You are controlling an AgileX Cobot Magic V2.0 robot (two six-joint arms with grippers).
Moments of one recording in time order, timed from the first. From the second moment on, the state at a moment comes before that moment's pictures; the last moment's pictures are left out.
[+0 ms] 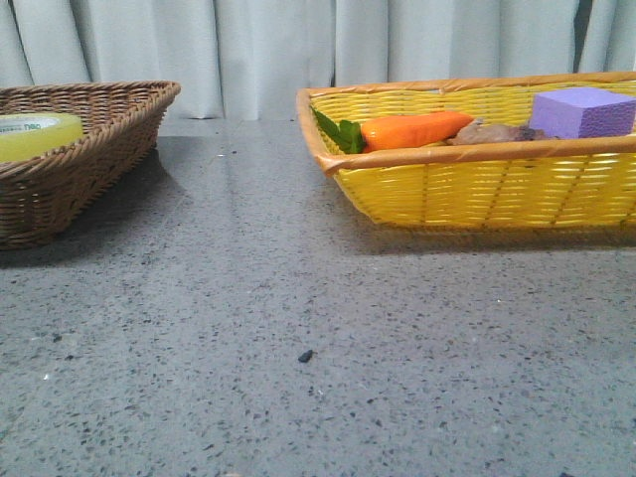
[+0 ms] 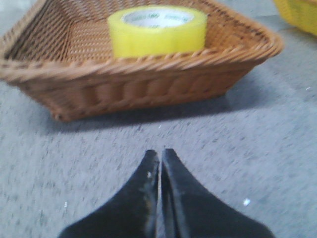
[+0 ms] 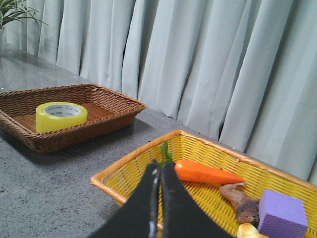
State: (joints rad) left arm -0.21 -0.01 -0.03 -0.04 0.37 0.01; right arm 0.87 0.18 -0.52 -0.72 0.48 0.42
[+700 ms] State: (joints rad) left arm -0.13 -0.01 0.00 -0.05 0.34 0.00; right arm 0.87 0.18 -0.51 -0.72 0.48 0.42
